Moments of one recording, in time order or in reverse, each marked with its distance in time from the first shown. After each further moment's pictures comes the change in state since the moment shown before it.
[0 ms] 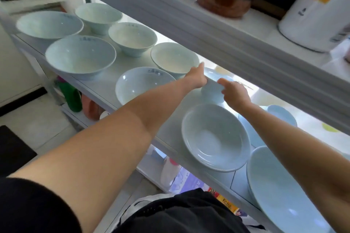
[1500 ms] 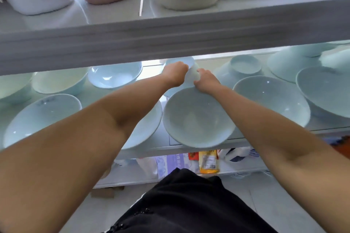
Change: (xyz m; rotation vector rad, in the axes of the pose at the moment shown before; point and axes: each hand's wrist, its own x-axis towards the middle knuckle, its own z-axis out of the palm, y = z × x) left_hand -0.087 0.183 0.158 0.748 -0.030 0.858; right_hand -0.151 0.184 0.000 0.390 0.065 0.547
